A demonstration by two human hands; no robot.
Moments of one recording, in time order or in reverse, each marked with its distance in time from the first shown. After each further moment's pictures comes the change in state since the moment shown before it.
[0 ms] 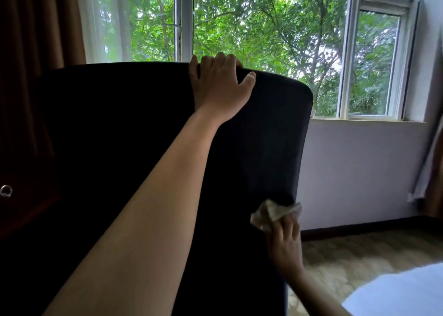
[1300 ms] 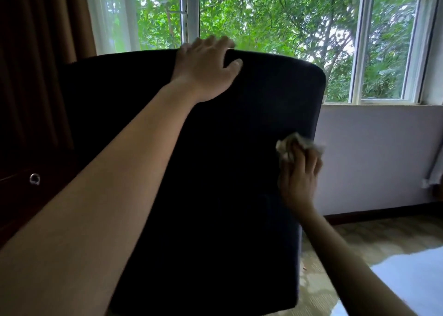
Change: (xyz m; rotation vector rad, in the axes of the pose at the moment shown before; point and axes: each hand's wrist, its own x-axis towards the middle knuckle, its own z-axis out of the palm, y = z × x) left_hand -0.002 -0.041 -0.042 0.117 -0.128 0.158; right_hand 0.114 -0.026 -0.040 0.259 0.158 0.278
